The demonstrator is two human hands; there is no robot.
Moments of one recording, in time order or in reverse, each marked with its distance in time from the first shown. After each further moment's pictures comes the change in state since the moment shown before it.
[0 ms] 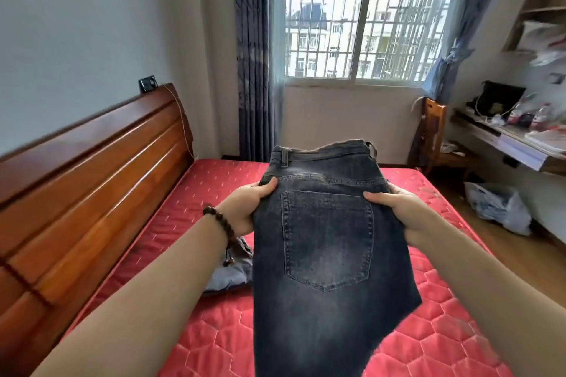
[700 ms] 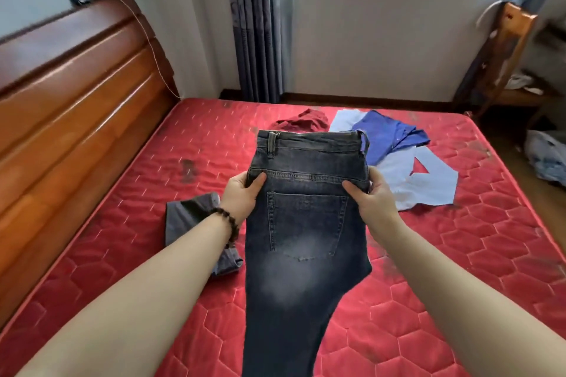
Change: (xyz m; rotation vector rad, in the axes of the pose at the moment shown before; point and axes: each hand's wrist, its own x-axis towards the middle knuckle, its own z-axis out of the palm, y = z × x) left_hand 0.360 -0.103 -0.035 0.349 0.447 0.224; right_hand 0.336 0.111 -0.154 -0.303 0.216 -0.170
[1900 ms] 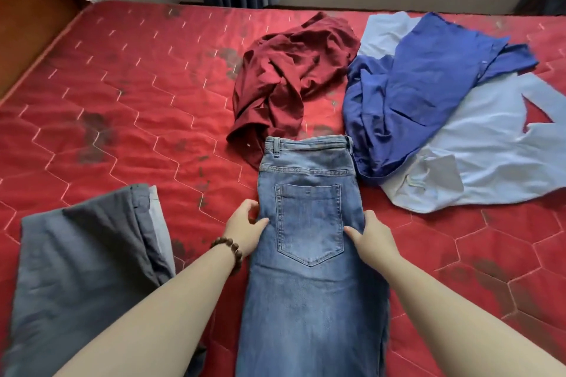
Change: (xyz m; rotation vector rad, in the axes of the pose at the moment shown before) left_hand 0.306 -0.424 0.020 0.624 -0.106 -0.243; right_hand 0.241 0.464 0.074 -0.900 -0.109 0.496
